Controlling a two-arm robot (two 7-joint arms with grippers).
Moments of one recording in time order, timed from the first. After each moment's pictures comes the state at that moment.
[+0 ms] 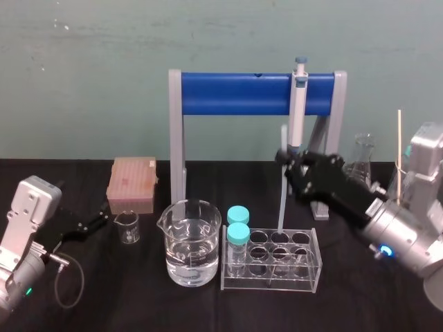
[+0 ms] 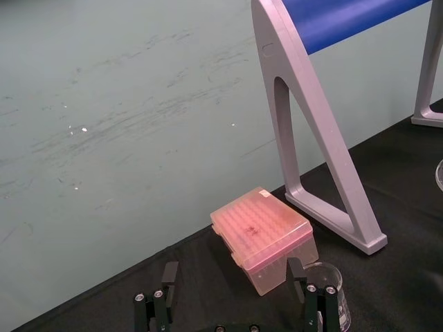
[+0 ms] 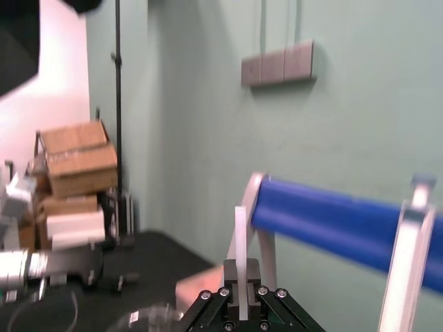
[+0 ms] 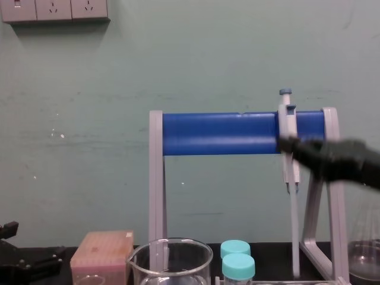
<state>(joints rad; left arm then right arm) -0.20 0.60 0.45 -1.41 -0.25 -0.12 0.03 0.29 0.49 -0.39 -1.49 0.58 -0.21 0.54</state>
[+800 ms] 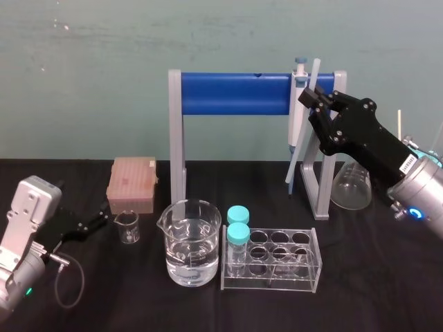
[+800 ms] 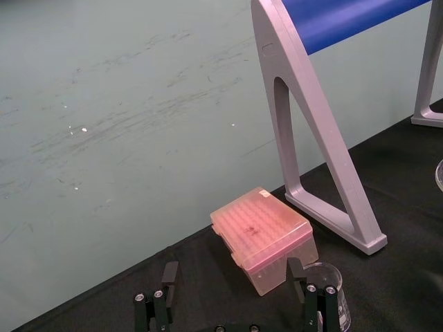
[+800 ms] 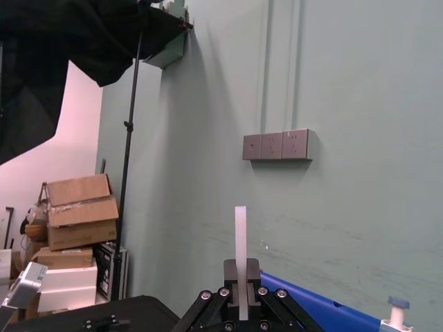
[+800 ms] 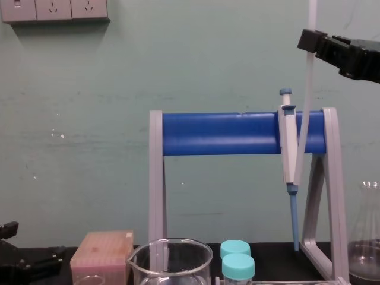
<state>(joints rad) -0.20 0.60 0.45 -1.41 -0.25 -0.12 0.03 0.29 0.49 -0.28 -1.63 0.63 -0.21 0.57</state>
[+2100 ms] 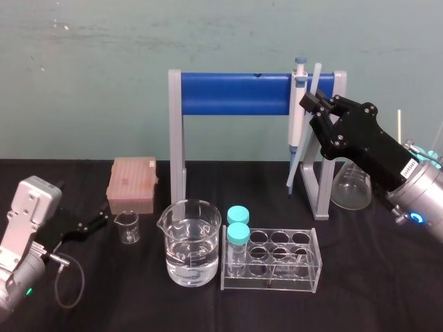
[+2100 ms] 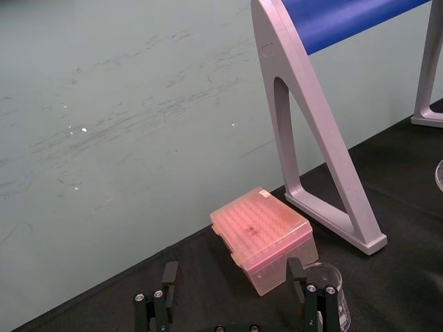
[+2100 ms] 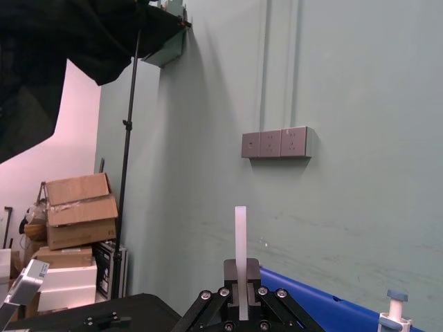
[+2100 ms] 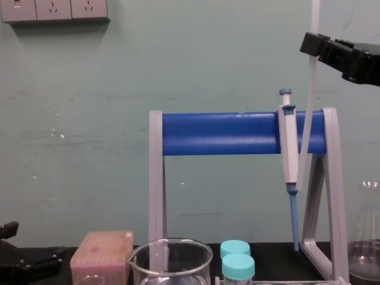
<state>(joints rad) -0.20 0.60 0.45 -1.41 -0.25 -0.12 0.03 0.27 0.49 -0.26 -1.64 0.63 -0.21 0.57</state>
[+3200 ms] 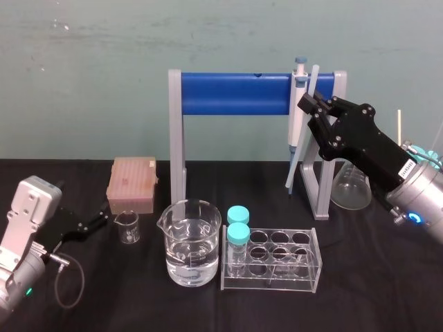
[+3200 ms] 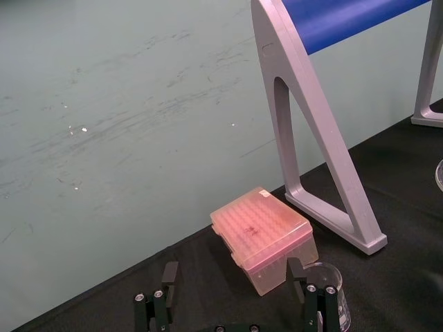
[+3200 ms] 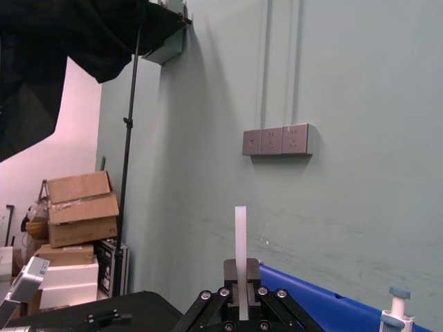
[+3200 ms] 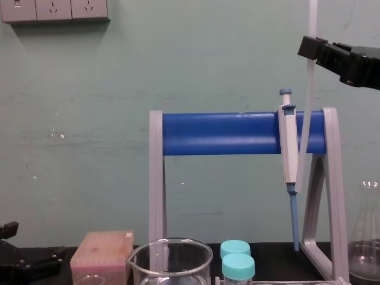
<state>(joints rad) -0.20 0.60 0.45 -1.41 -0.25 -0.12 0.03 0.27 0.49 -0.27 -1.63 0.63 -0.20 0.58</state>
